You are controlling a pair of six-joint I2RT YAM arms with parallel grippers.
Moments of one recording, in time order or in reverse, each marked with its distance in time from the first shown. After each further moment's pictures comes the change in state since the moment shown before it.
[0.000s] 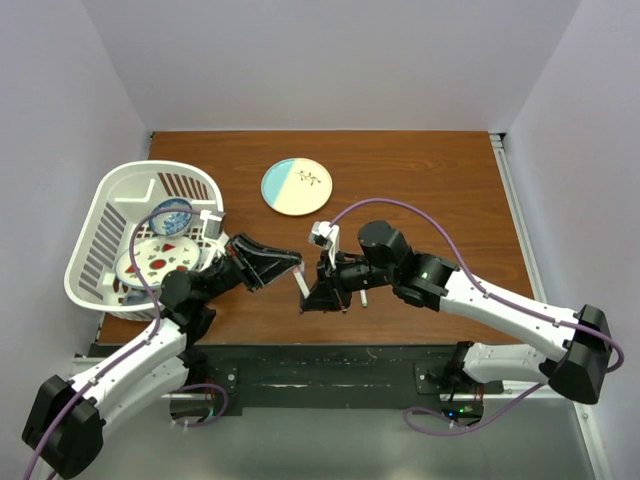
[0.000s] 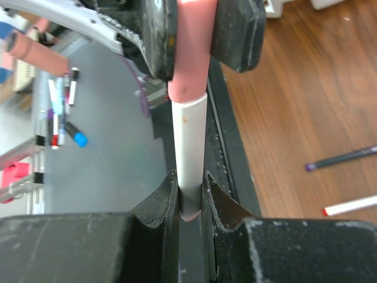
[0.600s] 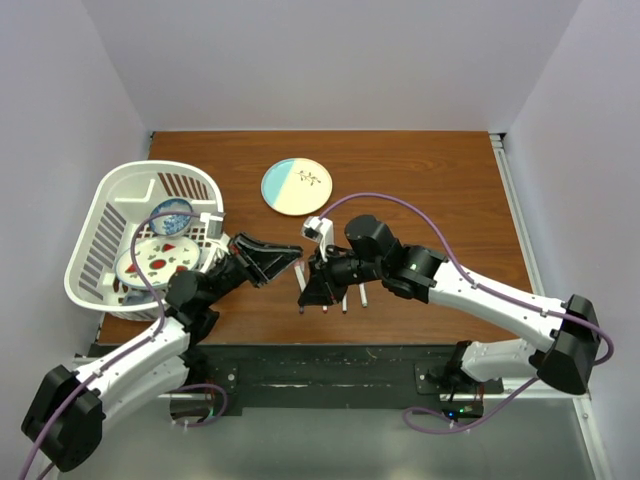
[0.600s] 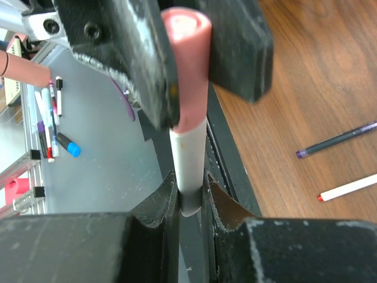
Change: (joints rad) left arm -0.032 0.042 -0.023 0.021 -0.122 0.051; right arm 0.000 0.085 0.089 -0.098 0.084 0.040
